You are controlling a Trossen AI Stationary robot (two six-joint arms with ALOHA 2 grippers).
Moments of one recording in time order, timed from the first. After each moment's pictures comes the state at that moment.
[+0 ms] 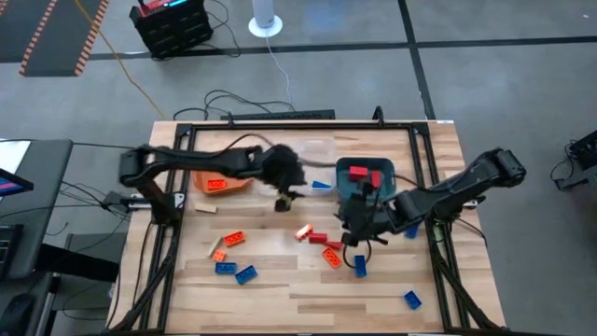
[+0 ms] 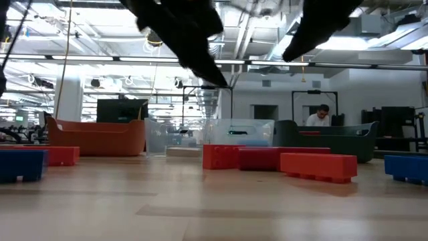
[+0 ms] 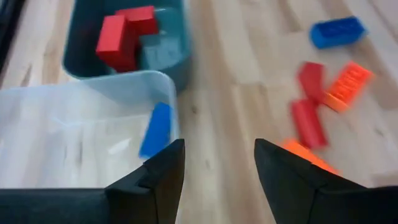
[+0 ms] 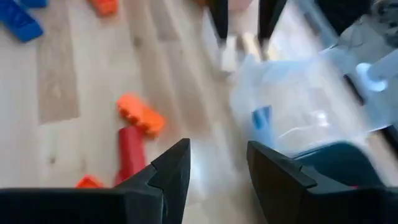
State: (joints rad) left arm 0.16 1.64 1.22 -0.28 0.13 0.28; right arm 0.39 1.40 1.06 -0.61 0.62 0.42
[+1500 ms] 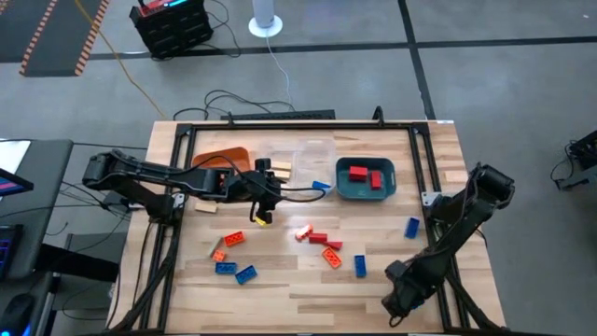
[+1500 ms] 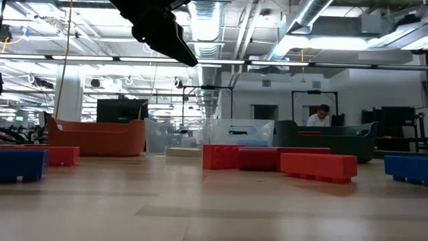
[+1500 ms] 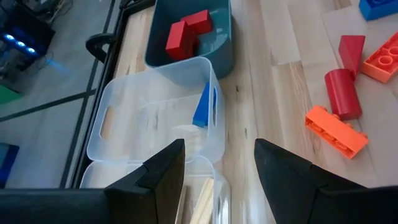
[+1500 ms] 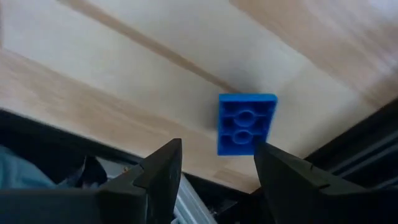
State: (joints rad) left arm -0.05 1.37 1.03 -0.28 -0.37 0.27; right arm 0.91 1.62 0.98 -0.74 -0.35 1.97
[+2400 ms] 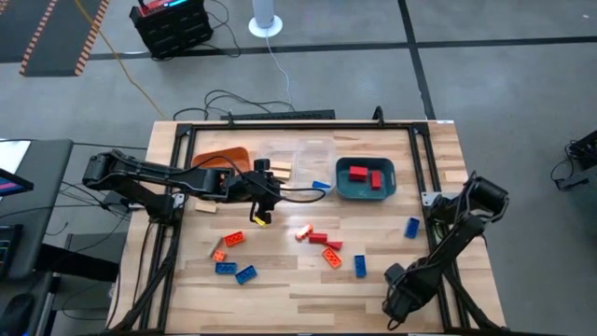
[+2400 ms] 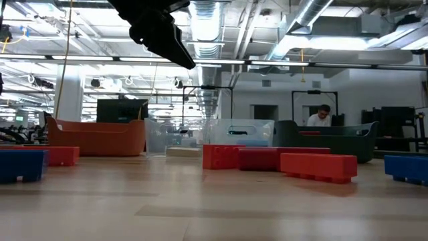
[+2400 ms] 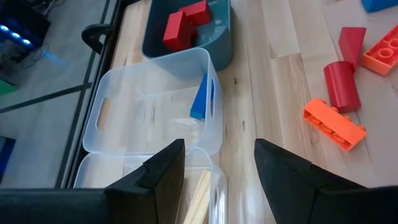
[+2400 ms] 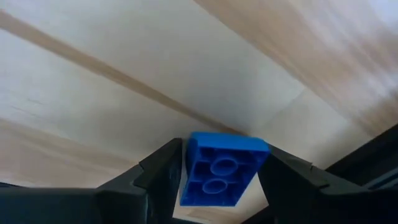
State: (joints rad) left arm -0.05 1.37 1.03 -0.31 -0.37 0.25; right arm 0.93 1.76 0.98 -0.73 -0.36 1.91
